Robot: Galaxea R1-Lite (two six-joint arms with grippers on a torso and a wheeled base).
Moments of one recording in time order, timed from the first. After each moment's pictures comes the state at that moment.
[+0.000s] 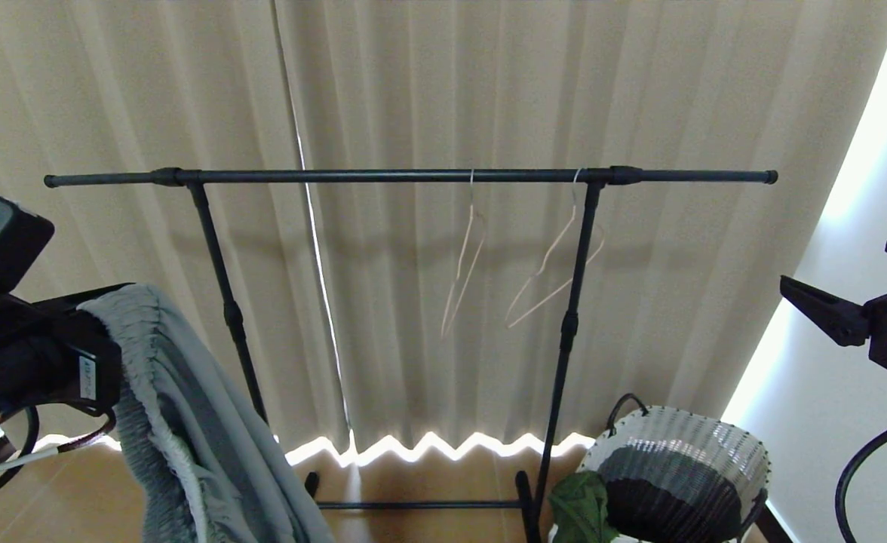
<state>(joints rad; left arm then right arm) -0.31 1.11 -0.60 -0.35 0.19 0.38 0.19 1.14 -0.66 -0.32 -0.17 -0.27</state>
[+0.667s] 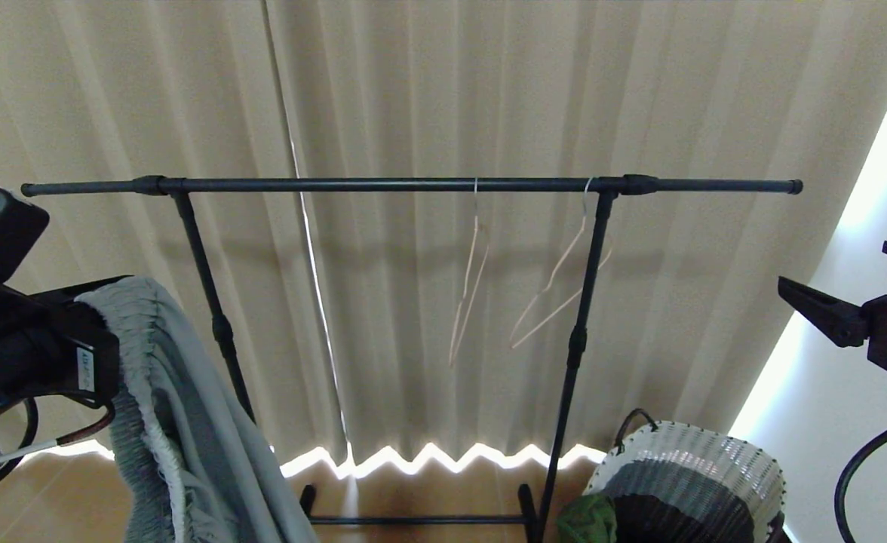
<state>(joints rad) -0.31 1.11 -0.61 -0.35 0.19 0.38 0.19 1.14 -0.66 -0.32 -0.17 -0.27</state>
